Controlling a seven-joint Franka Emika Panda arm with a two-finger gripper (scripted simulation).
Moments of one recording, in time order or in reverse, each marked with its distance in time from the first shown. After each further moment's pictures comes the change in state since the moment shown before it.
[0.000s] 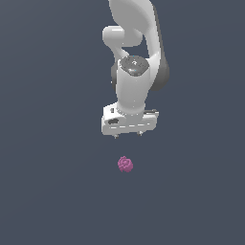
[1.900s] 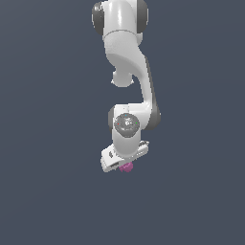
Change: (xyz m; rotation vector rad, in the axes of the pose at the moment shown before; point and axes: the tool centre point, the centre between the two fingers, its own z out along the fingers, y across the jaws) arm 0.060 0.017 0.127 0.032 -0.040 -0.291
